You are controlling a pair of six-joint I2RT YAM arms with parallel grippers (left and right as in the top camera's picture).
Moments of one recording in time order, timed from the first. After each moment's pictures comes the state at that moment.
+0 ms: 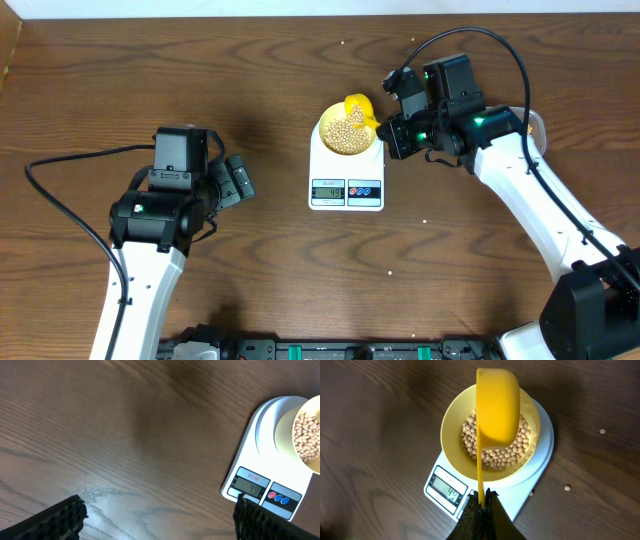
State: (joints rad) left arm -0.11 1.14 1.07 -1.00 -0.06 -0.49; right arm 0.35 1.66 1.32 -0.61 -0.41 0.02
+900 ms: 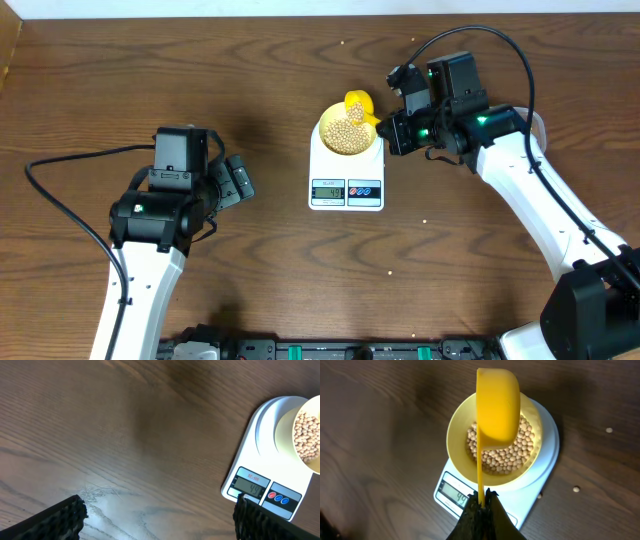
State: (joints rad) left arm -0.11 1.14 1.07 -0.99 -0.06 -0.49; right arm 0.33 1.66 1.32 -0.59 -0.45 0.09
